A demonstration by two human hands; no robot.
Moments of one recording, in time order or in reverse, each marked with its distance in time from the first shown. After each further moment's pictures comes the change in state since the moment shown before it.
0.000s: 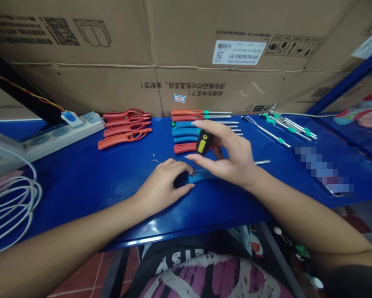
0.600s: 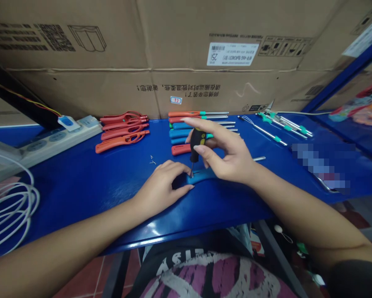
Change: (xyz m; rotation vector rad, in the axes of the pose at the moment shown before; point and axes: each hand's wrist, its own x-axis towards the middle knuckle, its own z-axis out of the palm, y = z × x) left_hand 0.001 -0.001 0.001 -0.012 -0.008 0.003; right_hand 0.007 0.002 -0.008 0.060 -0.078 0.031
